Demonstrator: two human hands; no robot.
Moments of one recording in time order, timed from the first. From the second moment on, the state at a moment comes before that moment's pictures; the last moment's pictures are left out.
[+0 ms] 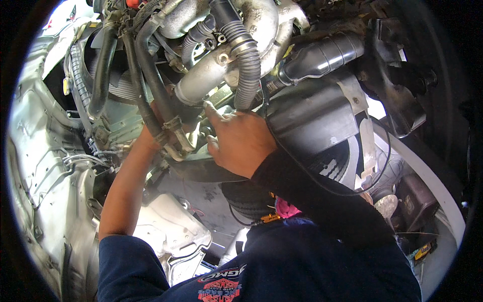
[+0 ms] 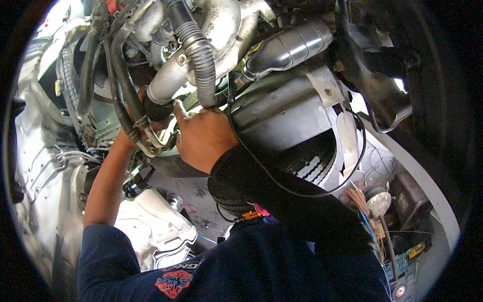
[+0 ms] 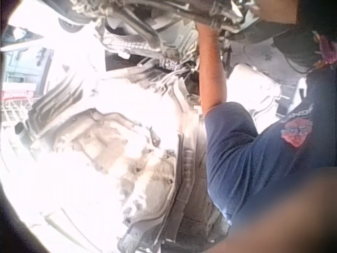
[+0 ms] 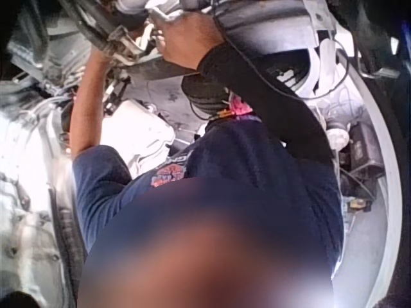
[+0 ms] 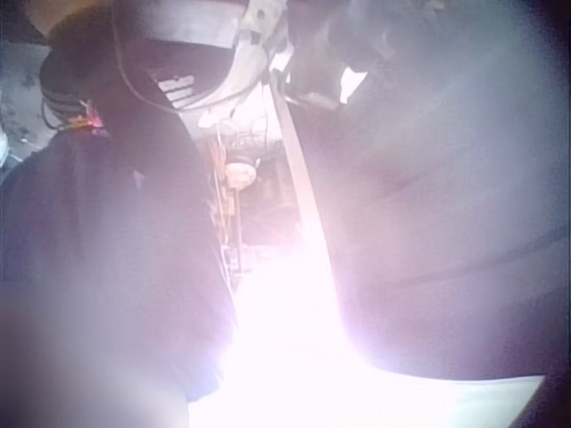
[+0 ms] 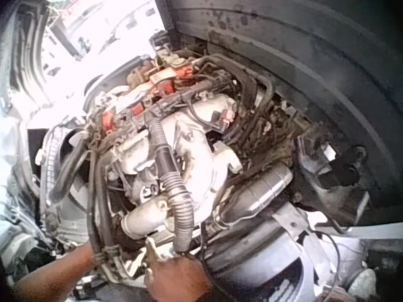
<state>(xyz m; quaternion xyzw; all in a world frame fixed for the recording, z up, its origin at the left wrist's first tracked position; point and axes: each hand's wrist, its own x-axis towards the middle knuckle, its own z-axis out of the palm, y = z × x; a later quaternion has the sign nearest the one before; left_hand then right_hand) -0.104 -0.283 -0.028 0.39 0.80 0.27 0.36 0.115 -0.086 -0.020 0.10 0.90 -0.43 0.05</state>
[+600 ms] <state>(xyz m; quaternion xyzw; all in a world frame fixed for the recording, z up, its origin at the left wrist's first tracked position) -0.100 -0.265 -0.019 0.43 0.85 0.14 0.28 0.103 -0.086 -0.014 0.13 0.88 -0.45 0.10</state>
